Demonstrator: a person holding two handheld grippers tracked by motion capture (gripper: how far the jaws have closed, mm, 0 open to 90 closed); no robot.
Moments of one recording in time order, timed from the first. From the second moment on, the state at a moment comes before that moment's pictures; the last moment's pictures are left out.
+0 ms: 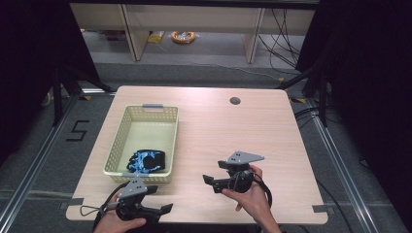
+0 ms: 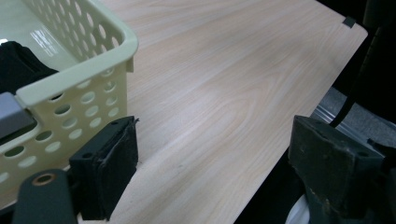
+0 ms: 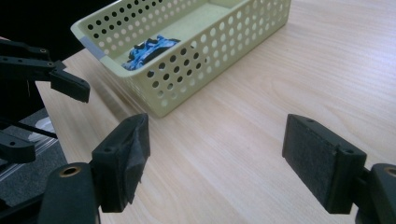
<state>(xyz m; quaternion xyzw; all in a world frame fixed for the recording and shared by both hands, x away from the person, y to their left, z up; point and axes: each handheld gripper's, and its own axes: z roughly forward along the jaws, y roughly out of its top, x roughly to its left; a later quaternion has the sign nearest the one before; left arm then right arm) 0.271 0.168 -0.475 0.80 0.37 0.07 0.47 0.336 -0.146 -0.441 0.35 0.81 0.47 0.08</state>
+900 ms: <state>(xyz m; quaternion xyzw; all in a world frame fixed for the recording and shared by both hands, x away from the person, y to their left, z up) 0.271 0.171 -0.492 0.81 0.37 0.07 0.45 0.310 -0.164 -0.460 0.36 0.80 0.47 0.06</state>
